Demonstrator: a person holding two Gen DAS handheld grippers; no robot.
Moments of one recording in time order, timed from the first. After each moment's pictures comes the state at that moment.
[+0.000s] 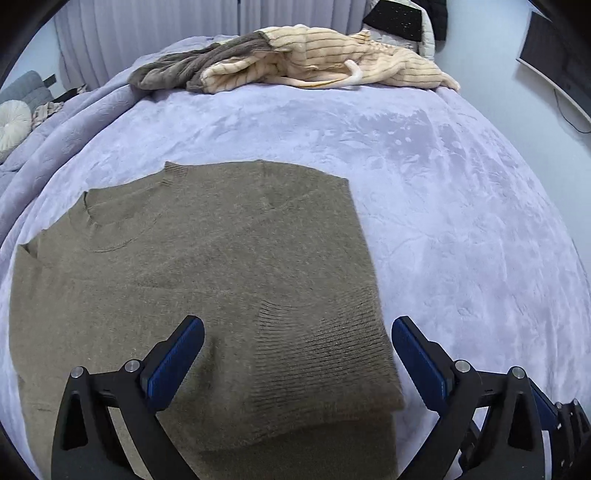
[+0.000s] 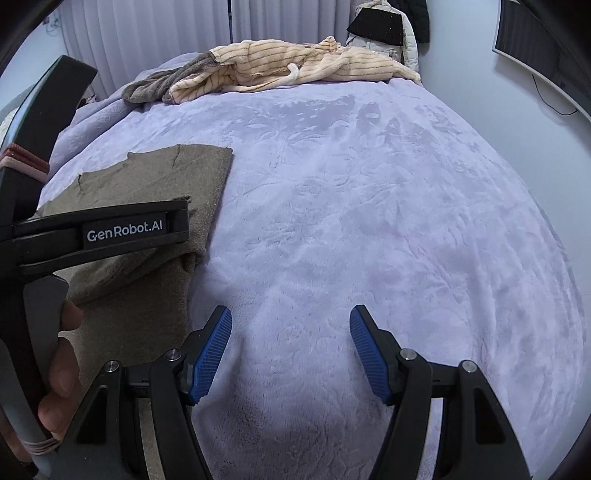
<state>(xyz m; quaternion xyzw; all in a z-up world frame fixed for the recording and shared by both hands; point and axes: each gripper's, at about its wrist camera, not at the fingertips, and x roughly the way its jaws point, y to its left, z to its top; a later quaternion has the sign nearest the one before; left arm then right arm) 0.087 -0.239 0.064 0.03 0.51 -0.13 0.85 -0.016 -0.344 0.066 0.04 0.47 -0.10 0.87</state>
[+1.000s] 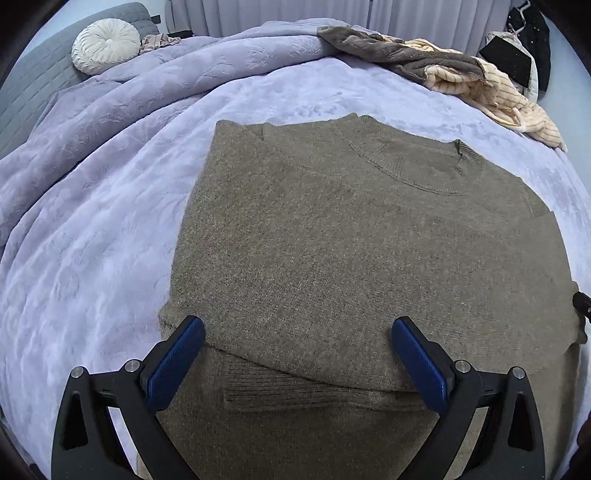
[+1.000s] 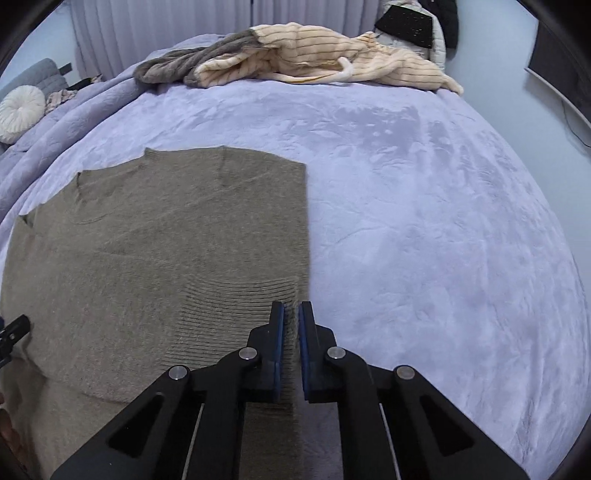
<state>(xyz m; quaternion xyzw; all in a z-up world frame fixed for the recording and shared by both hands) 0.070 0.017 0.029 -0.03 0.52 0.03 0.85 0.081 -0.283 0.047 0.01 0.50 -0.10 0.86</state>
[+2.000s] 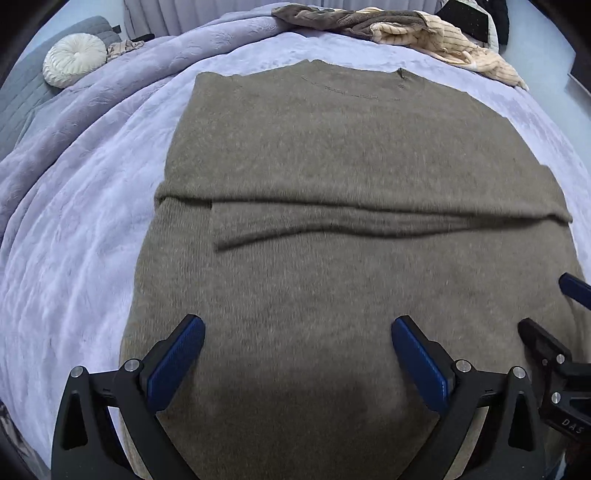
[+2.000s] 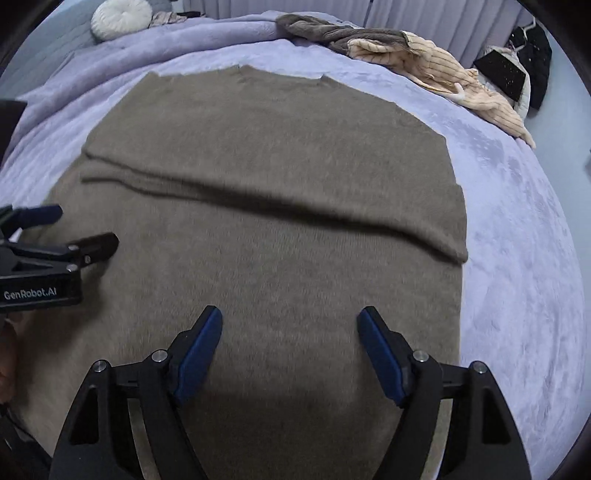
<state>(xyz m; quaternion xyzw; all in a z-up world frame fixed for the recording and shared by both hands) -0.023 0.008 0.013 0.03 0.54 -0.03 0.84 -0.029 -0.159 0.025 -0.12 0.52 0.04 0.85</state>
